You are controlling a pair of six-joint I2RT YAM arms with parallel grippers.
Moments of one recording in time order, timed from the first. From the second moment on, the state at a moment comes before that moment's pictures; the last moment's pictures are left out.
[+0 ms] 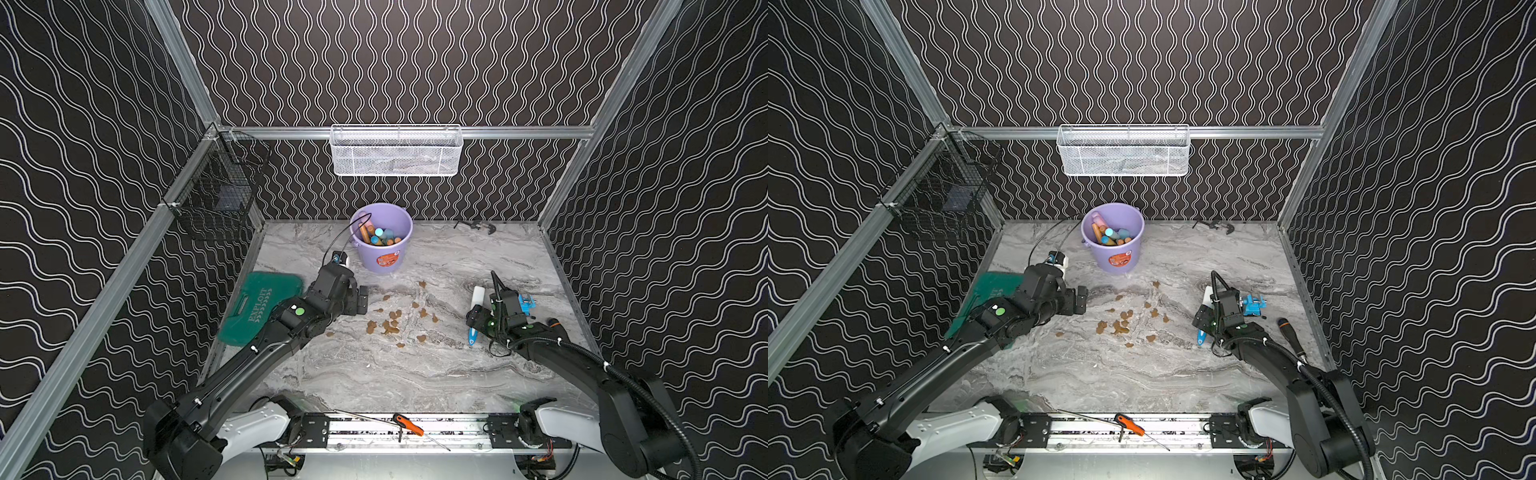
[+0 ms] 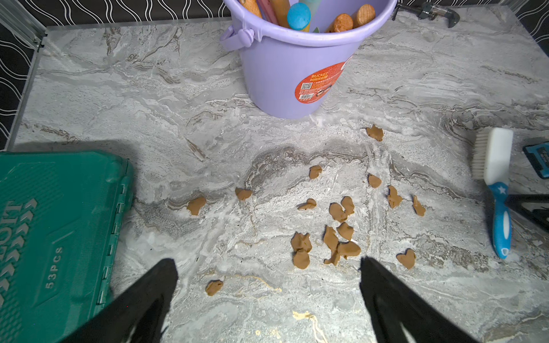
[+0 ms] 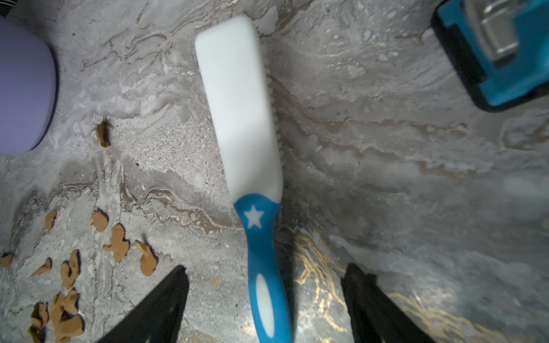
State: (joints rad) left arm -0.61 1.10 0.99 -0.65 -0.30 -0.35; right arm 0.30 1.20 0.51 -0.23 0.07 0.72
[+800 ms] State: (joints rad) left arm -0.39 1.46 0.39 0.50 -0.88 0.15; right arm 0.30 0.96 0.62 -0.17 0.06 0.41
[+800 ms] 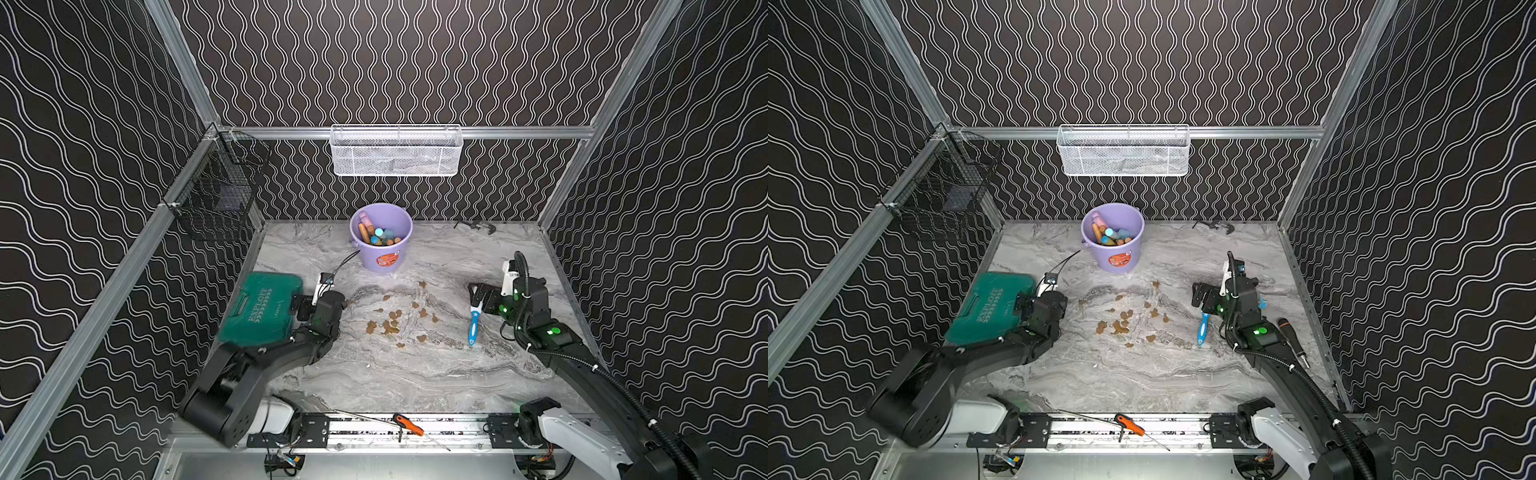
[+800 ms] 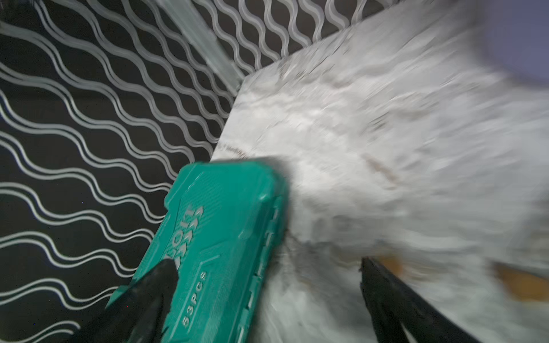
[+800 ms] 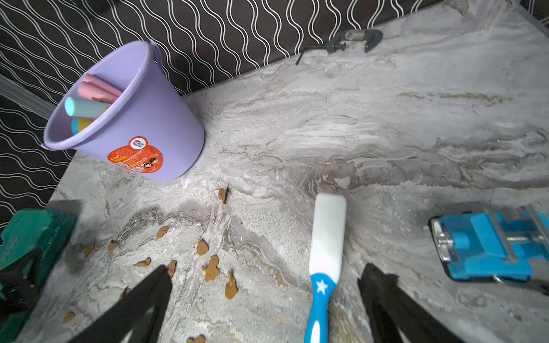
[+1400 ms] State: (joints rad) left arm -0.14 1.67 0.35 0.99 -0.38 0.11; right arm 0.20 1.19 0.50 0.25 0.41 0.14
